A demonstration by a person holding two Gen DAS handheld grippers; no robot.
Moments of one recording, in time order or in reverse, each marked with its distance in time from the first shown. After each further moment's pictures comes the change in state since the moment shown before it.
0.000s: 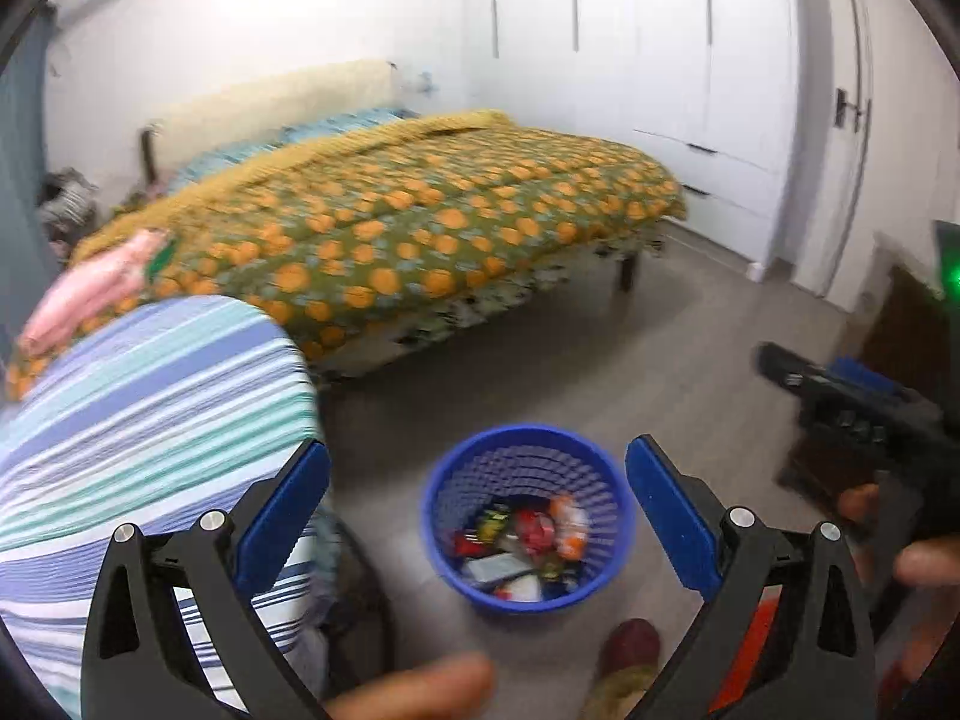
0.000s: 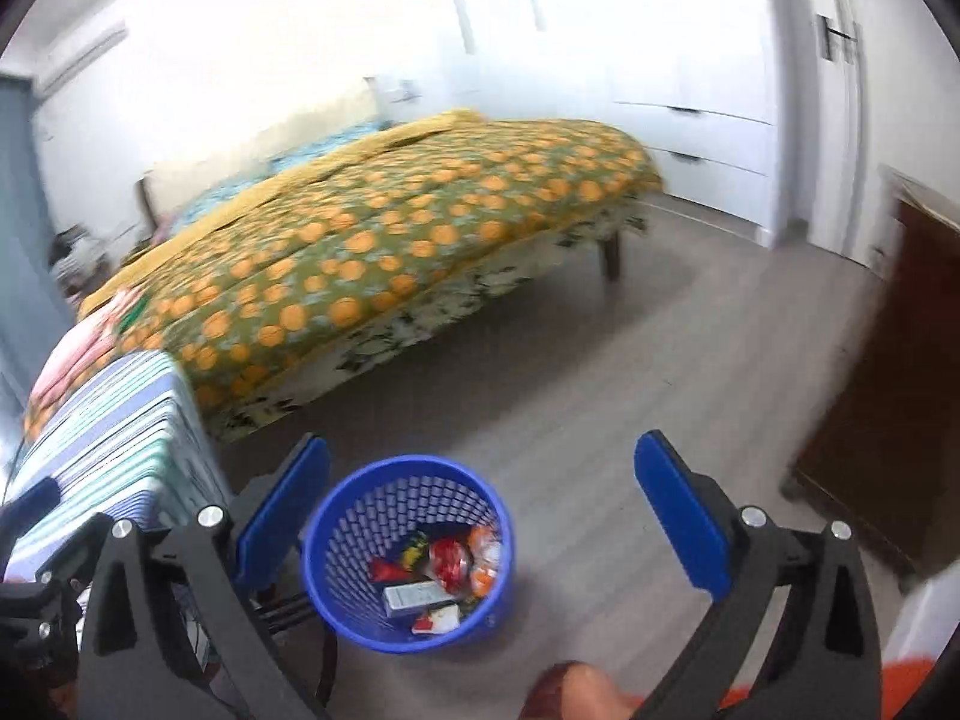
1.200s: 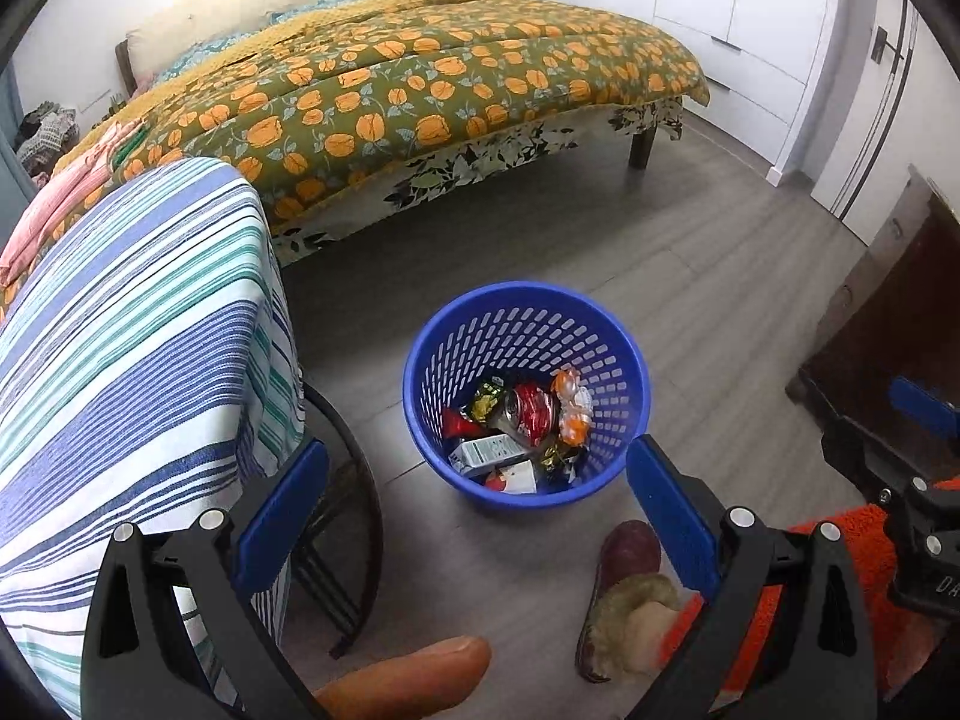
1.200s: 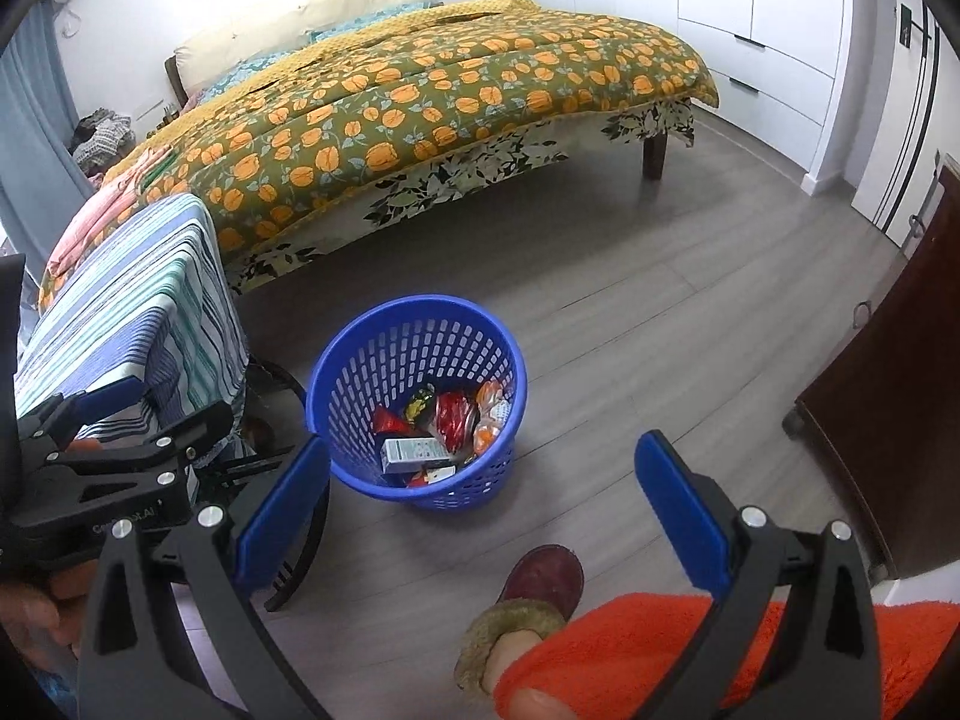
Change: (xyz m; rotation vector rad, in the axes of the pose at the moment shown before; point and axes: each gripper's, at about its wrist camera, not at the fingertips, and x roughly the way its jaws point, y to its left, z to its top) left arm 0.064 -0.005 -0.043 -0.035 0.327 -0.022; right arm 0.003 0.012 -0.054 -0.145 0.290 0.052
